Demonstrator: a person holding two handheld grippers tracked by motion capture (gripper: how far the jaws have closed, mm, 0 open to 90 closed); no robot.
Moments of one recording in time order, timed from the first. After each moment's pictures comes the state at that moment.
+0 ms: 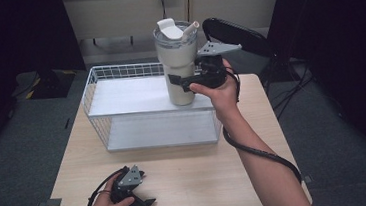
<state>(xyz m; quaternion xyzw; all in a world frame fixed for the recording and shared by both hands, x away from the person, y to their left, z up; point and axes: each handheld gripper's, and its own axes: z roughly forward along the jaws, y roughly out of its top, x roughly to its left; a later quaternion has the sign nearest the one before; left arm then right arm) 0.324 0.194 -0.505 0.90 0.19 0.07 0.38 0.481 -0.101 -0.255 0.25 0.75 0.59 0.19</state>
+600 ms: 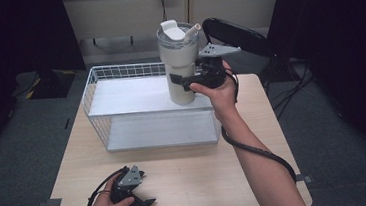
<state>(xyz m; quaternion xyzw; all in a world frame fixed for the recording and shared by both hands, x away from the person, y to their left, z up) 0.324 0.194 -0.505 0.90 0.19 0.07 0.38 0.494 -0.104 -0.270 0.26 0.74 0.59 0.19</state>
